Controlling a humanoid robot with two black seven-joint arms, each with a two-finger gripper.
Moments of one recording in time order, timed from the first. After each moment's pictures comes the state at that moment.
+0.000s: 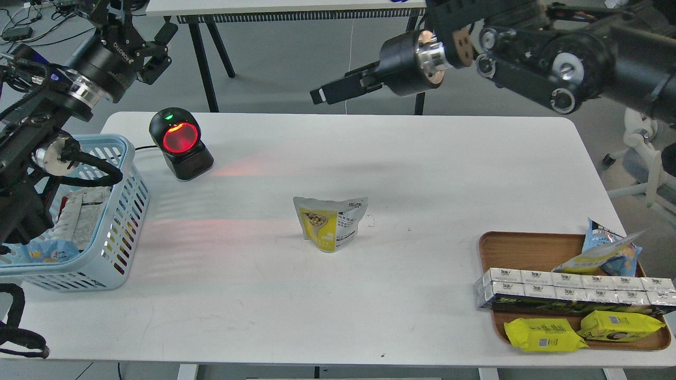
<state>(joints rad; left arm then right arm) -0.88 0.46 -0.86 -0.63 0.63 -0.49 -0.49 1.60 -0.35 -0.17 0.79 -0.96 0.49 0.49</state>
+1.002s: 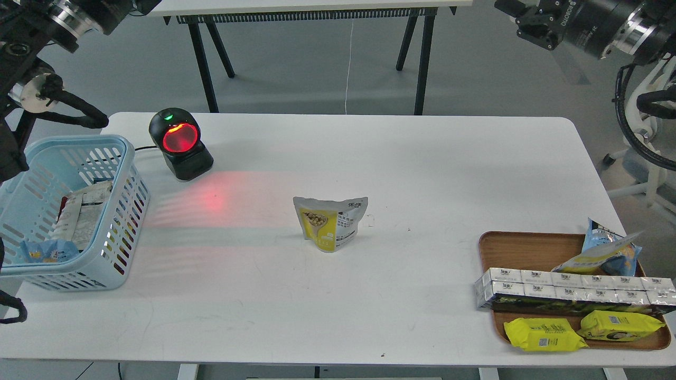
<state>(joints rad) -1.15 0.56 -0.75 -0.74 0.86 -0.49 -0.49 1.29 -0.71 0.17 0.83 -0.37 0.49 0.49</state>
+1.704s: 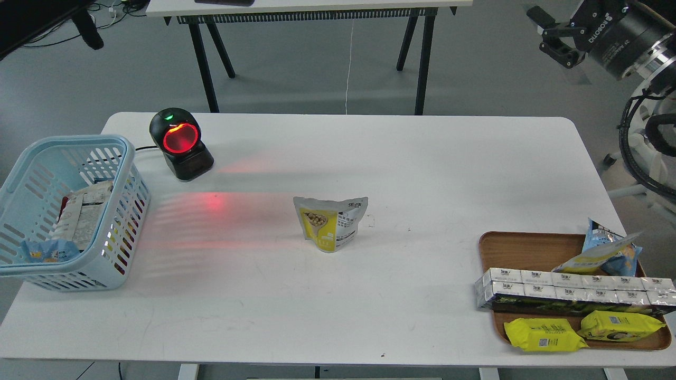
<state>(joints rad) -1.66 0.59 -0.12 -1.21 1.23 -0.49 -0.49 1.15 -0.73 0.21 0.83 -0.10 0.49 0.49</state>
